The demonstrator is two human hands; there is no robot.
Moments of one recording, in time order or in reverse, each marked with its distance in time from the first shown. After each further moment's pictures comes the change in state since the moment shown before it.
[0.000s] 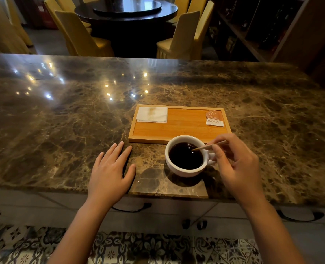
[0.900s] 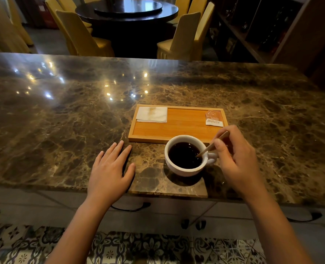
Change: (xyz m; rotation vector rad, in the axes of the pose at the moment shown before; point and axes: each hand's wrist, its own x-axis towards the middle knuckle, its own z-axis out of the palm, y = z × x) left_hand 0.001 -0.002 0.002 0.007 -0.013 0.001; right_hand 0.011 0.001 -0.004 0.022 -0.072 0.047
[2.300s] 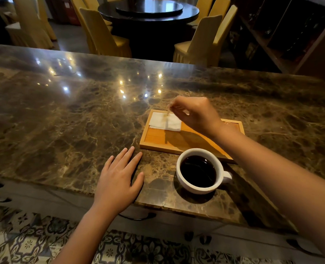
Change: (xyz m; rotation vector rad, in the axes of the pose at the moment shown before) left_hand -0.001 0.001 0.000 -0.026 0.008 -0.025; right_hand 0.153 0.010 0.080 -0.215 -0.244 -0.705
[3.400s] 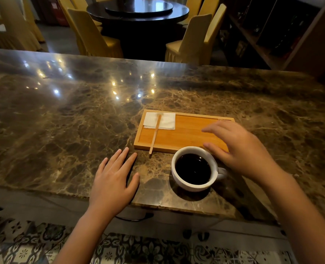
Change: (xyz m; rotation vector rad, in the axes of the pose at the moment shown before) left_hand 0.000 -0.001 0.002 0.006 0.016 0.011; right_hand -0.091 -0.047 -0.069 -0.184 -0.289 0.493
